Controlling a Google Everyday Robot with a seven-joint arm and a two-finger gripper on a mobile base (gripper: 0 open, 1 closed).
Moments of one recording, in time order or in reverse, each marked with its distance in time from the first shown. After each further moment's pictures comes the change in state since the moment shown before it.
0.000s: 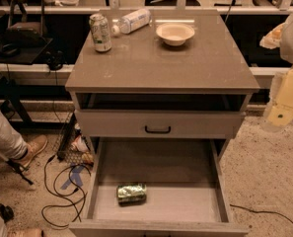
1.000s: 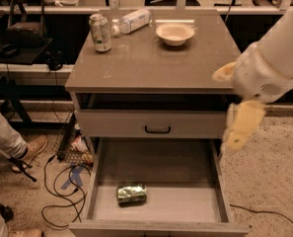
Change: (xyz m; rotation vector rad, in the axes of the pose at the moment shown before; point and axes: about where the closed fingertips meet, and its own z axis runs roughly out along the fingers) arm -0.040 0.028 0.078 -0.162 -0.167 -0.119
